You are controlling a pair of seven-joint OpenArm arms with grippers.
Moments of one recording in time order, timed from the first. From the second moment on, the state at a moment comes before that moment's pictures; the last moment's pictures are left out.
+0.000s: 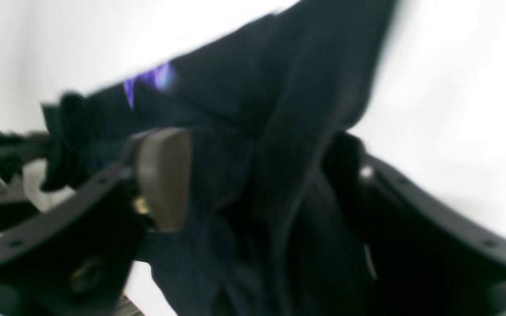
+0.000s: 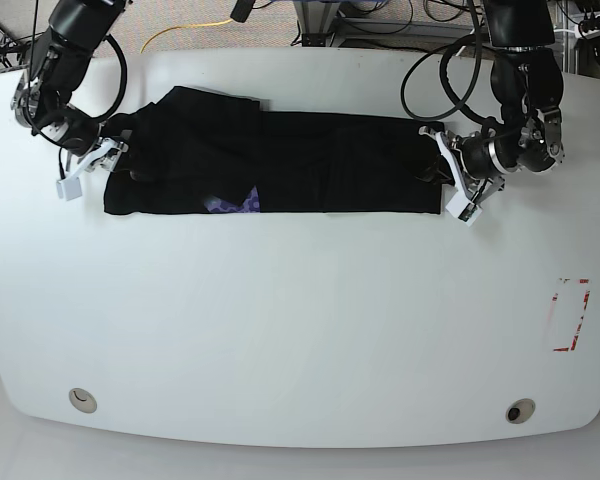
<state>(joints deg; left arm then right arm) 4.1 -13.7 -11.9 88.4 -34.4 -42.8 62.2 -4.3 15.1 37.9 73.4 58.8 41.0 -72.7</state>
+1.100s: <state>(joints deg) -6.9 3.6 -3.1 70.4 -29.4 -43.6 58.0 -3.8 16.8 30.9 101.7 68.5 35.5 -80.4</state>
